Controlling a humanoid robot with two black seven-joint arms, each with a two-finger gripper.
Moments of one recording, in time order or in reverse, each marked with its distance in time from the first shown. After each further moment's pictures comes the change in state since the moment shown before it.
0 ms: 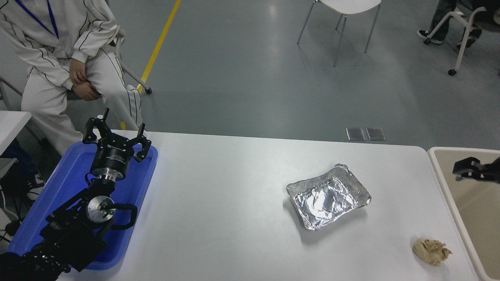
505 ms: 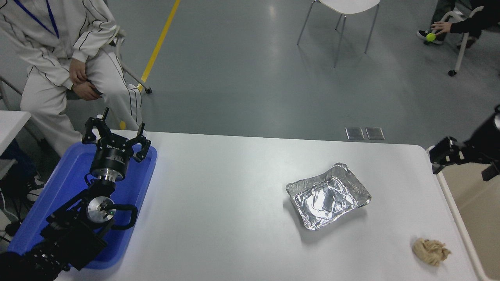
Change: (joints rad) left arm 0.000 0.000 0.000 0.000 0.000 0.000 0.000; right arm 0.321 0.202 -0.050 0.159 -0.002 0.255 0.000
